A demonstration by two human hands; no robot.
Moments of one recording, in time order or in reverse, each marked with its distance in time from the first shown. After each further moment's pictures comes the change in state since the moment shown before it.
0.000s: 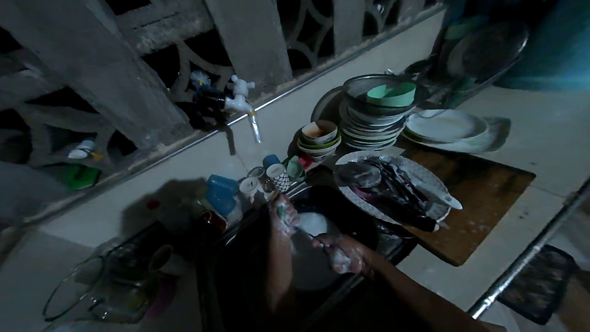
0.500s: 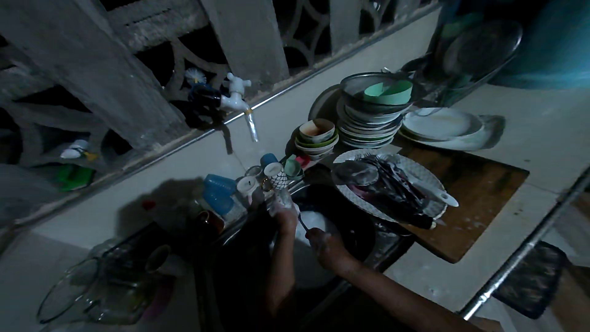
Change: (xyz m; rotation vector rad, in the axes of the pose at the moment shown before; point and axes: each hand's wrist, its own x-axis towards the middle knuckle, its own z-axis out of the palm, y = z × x) left_hand -0.008 -0.017 0.046 1.596 0.640 0.393; right_hand -0.010 -0.011 0.065 -1.205 0.378 -0.218
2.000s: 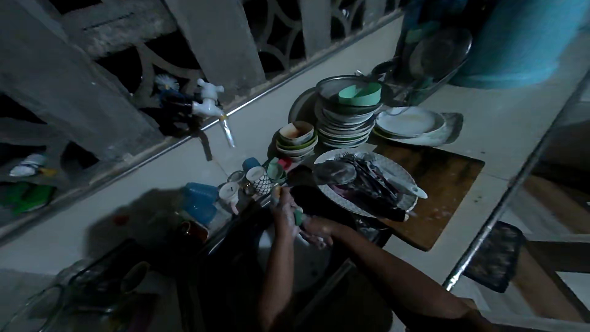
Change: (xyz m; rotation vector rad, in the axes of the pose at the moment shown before) left_hand -0.020 0.033 0.018 -1.077 -0.249 -0.185; right_hand 0.041 0.032 -0.042 0.535 -0.282 0.212
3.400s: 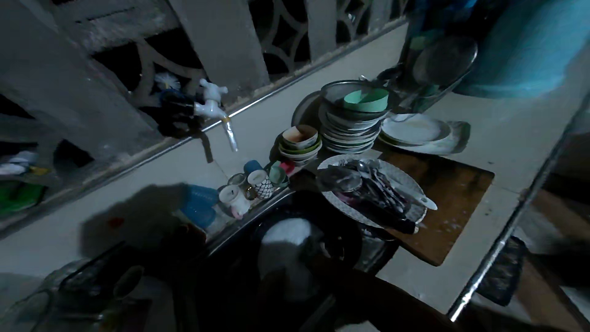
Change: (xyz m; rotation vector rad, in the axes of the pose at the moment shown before) left_hand -0.060 -0.017 -0.116 1.485 -0.657 -0.681; right_hand 0.066 0.103 0.043 -0.806 0.120 0.094
